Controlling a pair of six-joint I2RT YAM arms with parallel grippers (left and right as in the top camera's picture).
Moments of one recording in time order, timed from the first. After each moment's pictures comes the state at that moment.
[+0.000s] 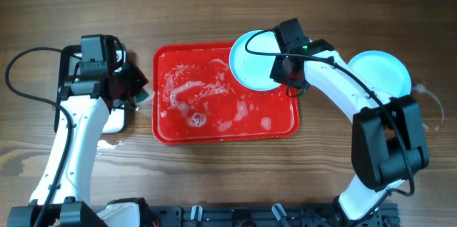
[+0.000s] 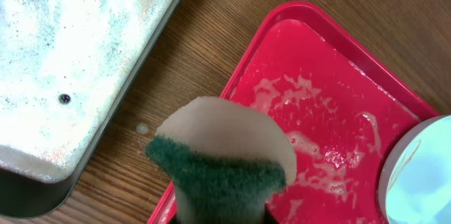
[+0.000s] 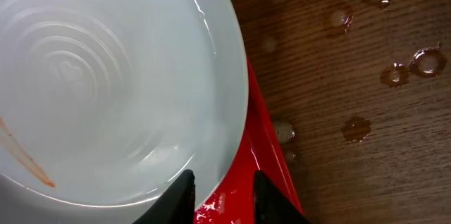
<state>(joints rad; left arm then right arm) 0.06 1.39 1.04 -0.77 0.07 -0.60 0.35 1.87 1.26 -0.72 0.11 0.65</state>
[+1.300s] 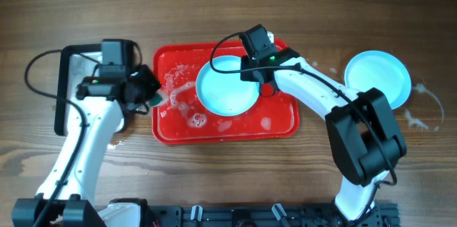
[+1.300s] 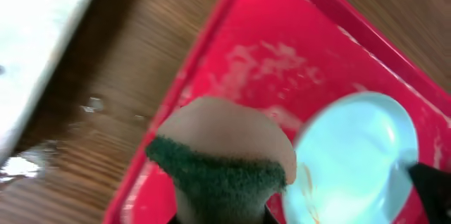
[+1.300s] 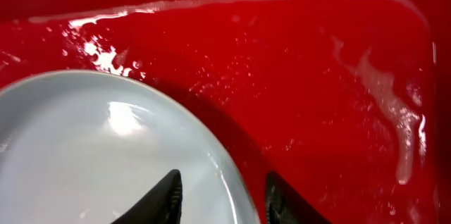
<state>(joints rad) -0.07 1.40 0.99 -0.72 0.07 -0.69 0.52 1.97 1.29 -0.47 0.12 0.50</state>
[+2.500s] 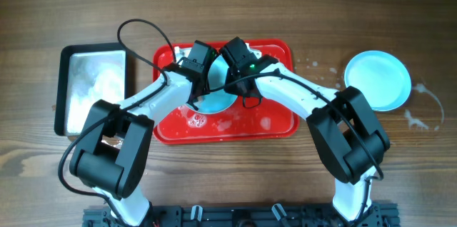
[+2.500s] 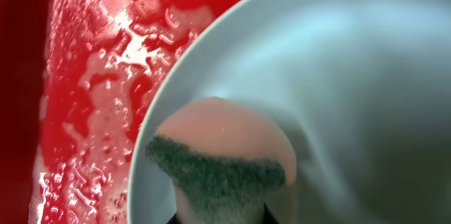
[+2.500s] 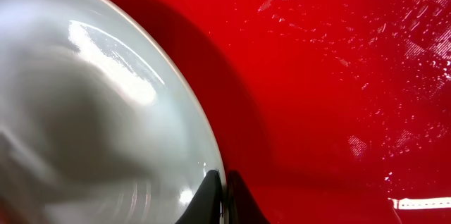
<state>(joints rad) -0.43 1.86 1.07 -0.48 -0.29 -0.55 0.63 2.02 1.32 -0.56 0.05 0.78</state>
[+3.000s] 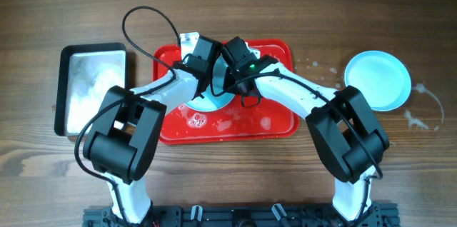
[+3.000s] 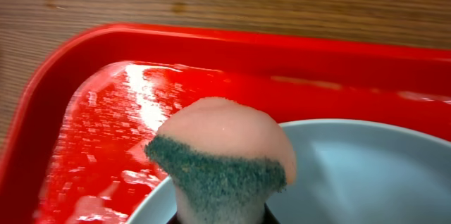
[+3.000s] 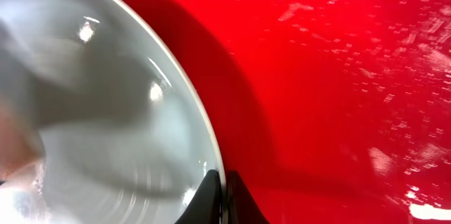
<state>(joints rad) -0.44 1.97 1.10 -0.18 -0.49 -0.47 0.63 2.03 1.32 -0.53 0.03 0.78</state>
